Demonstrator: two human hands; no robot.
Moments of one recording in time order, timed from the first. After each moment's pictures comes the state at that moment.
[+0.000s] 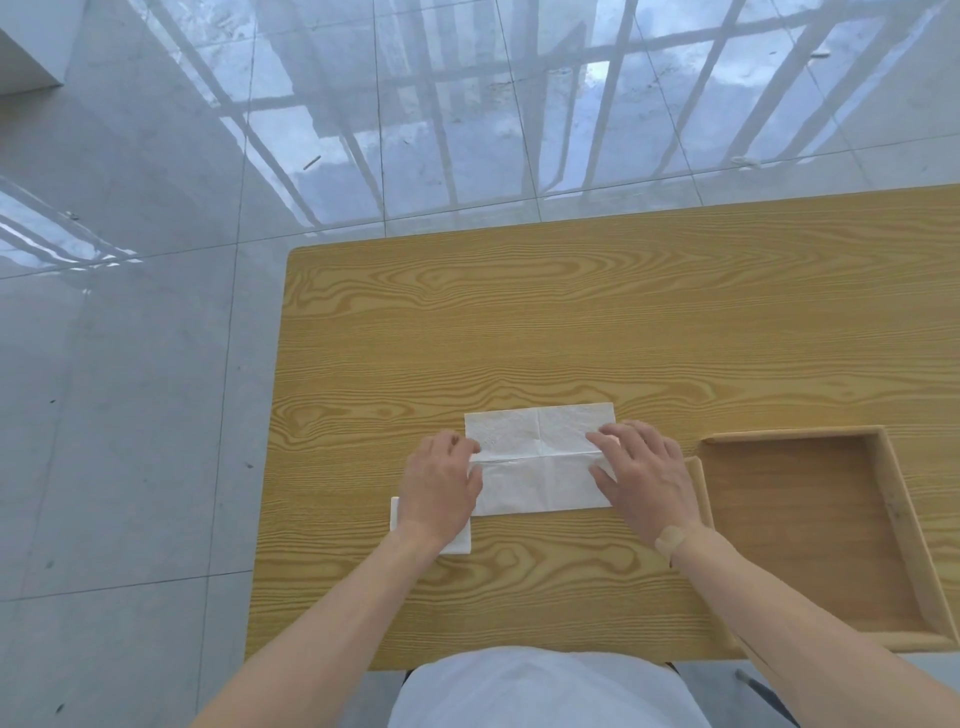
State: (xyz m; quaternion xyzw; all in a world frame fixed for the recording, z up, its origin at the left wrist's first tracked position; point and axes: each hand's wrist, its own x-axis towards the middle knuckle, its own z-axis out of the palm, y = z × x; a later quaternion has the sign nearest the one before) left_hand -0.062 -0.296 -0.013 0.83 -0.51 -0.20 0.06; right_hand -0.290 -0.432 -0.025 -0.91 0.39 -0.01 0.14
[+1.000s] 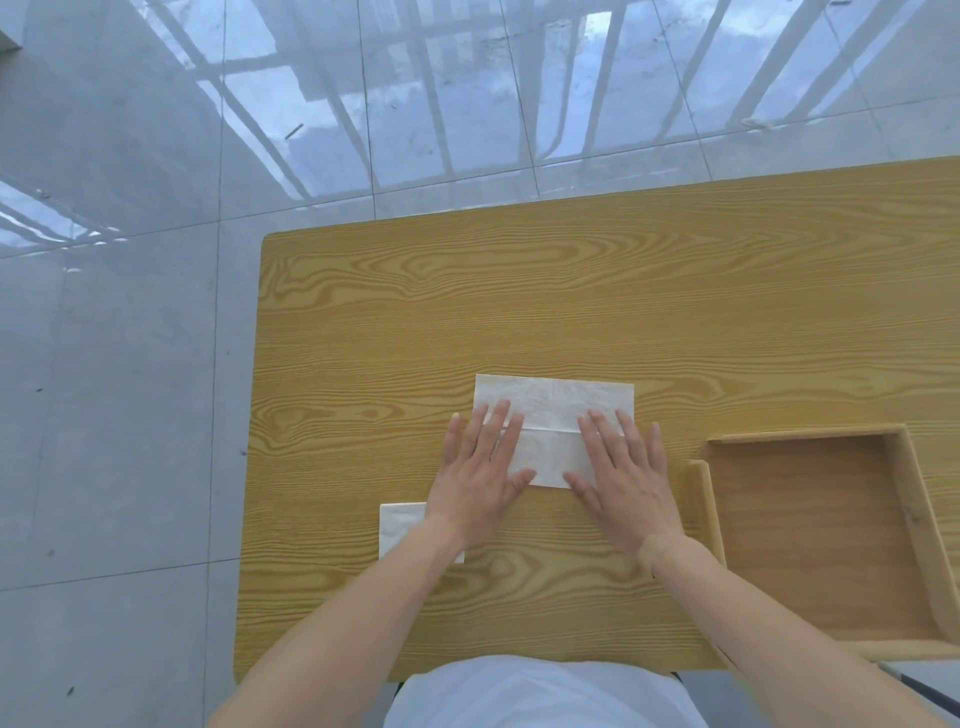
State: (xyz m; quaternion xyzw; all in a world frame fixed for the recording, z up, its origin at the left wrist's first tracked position) left_hand -0.081 -0.324 -0.053 0.75 -0.63 -0.20 0.01; right_hand -0.278 -0.424 -0.057 -0.90 0.40 0.08 0.15
